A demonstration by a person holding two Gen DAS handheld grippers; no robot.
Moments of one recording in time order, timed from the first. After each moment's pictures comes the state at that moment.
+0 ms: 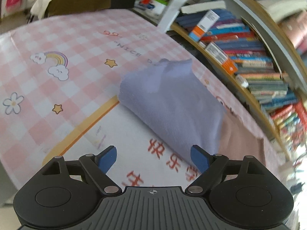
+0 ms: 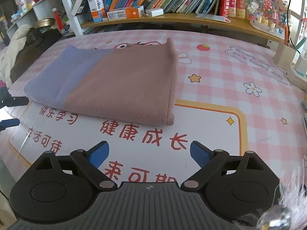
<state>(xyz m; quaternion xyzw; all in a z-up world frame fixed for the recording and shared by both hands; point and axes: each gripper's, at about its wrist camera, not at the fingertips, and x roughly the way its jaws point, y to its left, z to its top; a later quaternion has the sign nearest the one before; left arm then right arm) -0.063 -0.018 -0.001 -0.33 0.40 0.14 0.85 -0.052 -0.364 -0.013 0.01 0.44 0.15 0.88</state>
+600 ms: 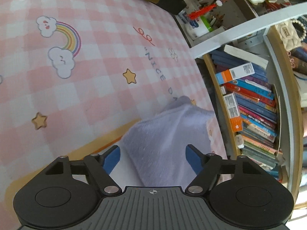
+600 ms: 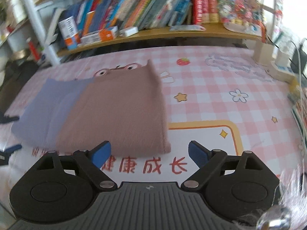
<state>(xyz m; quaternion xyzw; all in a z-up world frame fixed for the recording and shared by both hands) -0.024 0.052 -0.039 -0.52 0.32 0.17 0.77 -0.029 -0.361 0.003 0.09 0.41 0.05 0.90</state>
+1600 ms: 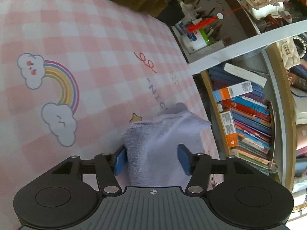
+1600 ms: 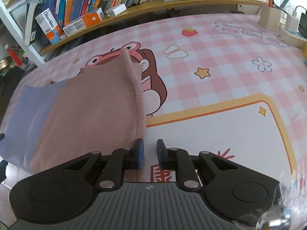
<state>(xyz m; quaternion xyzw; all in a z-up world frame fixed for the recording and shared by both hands) -0.013 0.122 -0.068 -0.52 0.30 0.13 0.79 0.015 -0.312 -0.030 0.13 0.47 0.02 0.87</state>
